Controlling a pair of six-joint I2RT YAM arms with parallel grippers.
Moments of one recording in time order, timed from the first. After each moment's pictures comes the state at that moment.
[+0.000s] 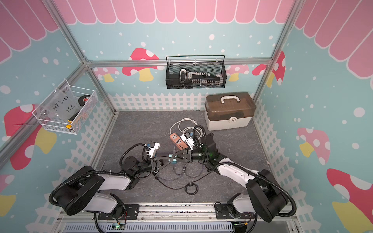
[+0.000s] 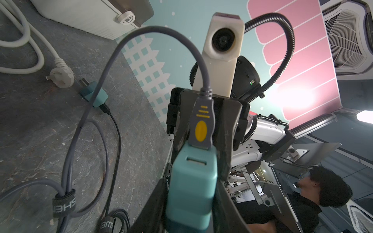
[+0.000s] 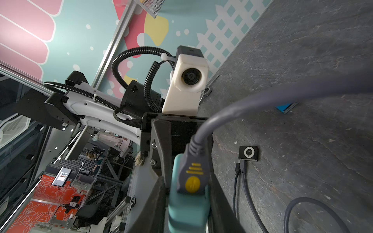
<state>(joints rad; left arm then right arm) -0.57 1.44 0.24 1.37 0.78 -1.22 0.58 1.34 0.65 0.45 -0.95 0.69</state>
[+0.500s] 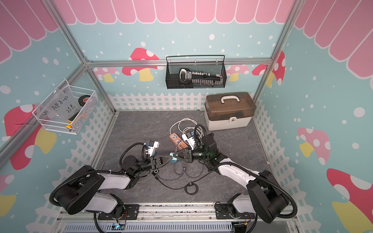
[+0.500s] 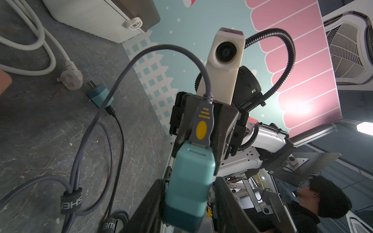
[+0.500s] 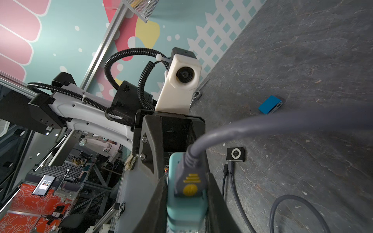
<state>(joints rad) -0.55 1.45 0.25 1.37 0.78 -1.25 0.58 1.32 0.65 0.42 -0.91 0.65</state>
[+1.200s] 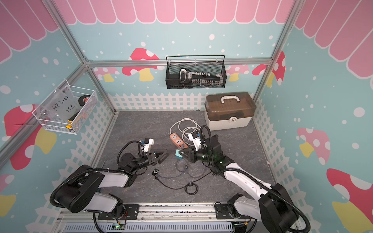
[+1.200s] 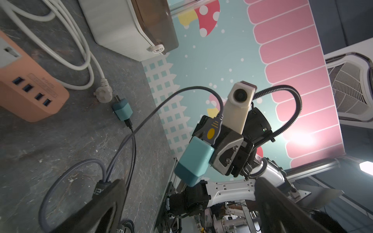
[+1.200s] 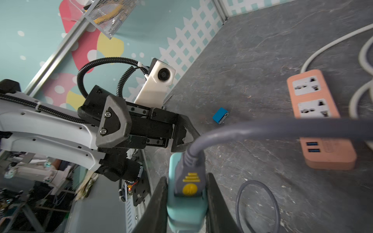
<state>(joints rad) -0.42 1.46 0.25 1.32 0.75 -1.33 0.57 1.14 0.62 0.19 -0.60 0.48</state>
